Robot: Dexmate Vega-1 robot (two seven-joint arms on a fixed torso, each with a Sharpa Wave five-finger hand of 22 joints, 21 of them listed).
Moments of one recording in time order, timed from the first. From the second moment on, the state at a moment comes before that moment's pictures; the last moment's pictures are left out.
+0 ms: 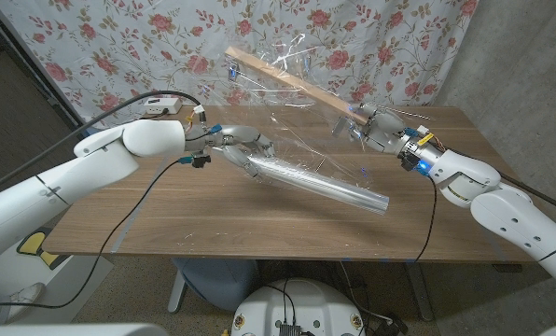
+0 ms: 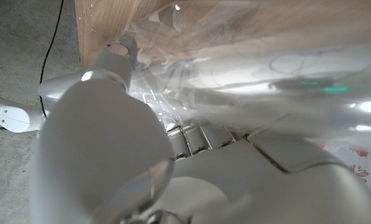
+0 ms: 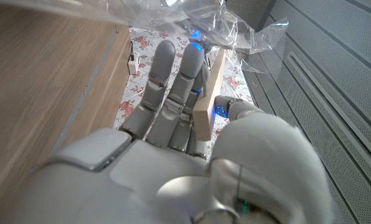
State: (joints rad) left arm 0.76 1.10 0.44 -2.01 -0.05 -0.10 -0.50; left_hand 1.14 -0.12 0.43 -0.18 0.45 0.67 -0.13 0.79 0.56 0.70 -0.18 0.80 0.86 1.03 -0.23 0.30 0.67 0.63 -0.14 1.09 0.17; right arm -1.16 -0.86 -0.13 -2.00 1.10 0.03 0.38; right_hand 0.89 0.16 0.51 0.04 0.86 0.73 0.05 0.20 0.58 0.88 -0.04 0.80 1.19 1.14 -0.21 0.64 1.16 0.72 -0.07 1.43 0.17
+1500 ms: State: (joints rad) left arm 0.82 1.17 0.37 -2.03 -0.03 0.03 -0.38; left_hand 1.14 -0.12 0.43 -0.17 0.45 0.67 -0.13 0.79 0.56 0.70 -0.19 0.80 0.87 1.05 -0.23 0.29 0.69 0.62 -0.14 1.10 0.17; right arm -1.11 -0.80 -0.14 -1.84 1.21 0.01 0.64; right_hand 0.89 0.16 0.51 0.04 0.86 0.73 0.05 0.20 0.58 0.88 -0.04 0.81 1.19 1.14 -0.22 0.65 1.17 0.72 -0.07 1.43 0.17
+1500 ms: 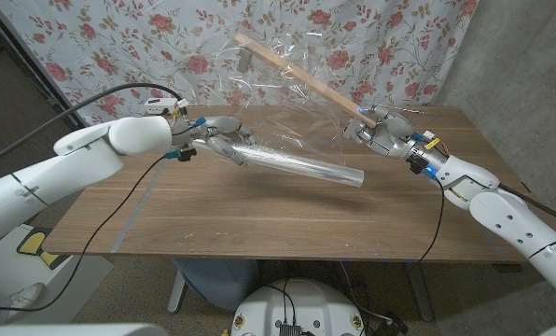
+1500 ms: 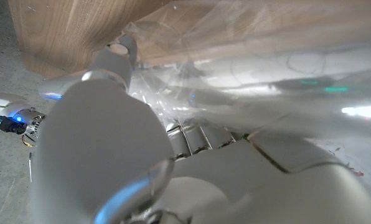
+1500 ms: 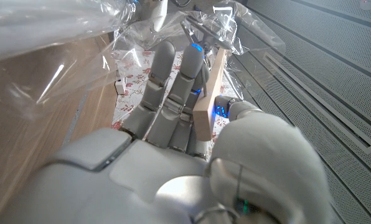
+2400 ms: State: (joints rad) left arm 0.74 1.14 0.38 -1.99 0.03 0.07 -0.34; left_hand 1.14 -0.12 0.43 -0.17 0.45 0.67 -0.13 0.79 0.56 0.71 -0.18 0.80 0.88 1.05 -0.24 0.27 0.69 0.62 -0.14 1.10 0.17; right arm -1.04 -0.81 -0.18 -1.77 1.19 -0.03 0.75; right_hand 0.89 0.16 0.51 0.04 0.86 0.73 0.06 0.19 0.58 0.88 -0.04 0.81 1.19 1.14 -0.21 0.65 1.17 0.72 -0.07 1.44 0.17
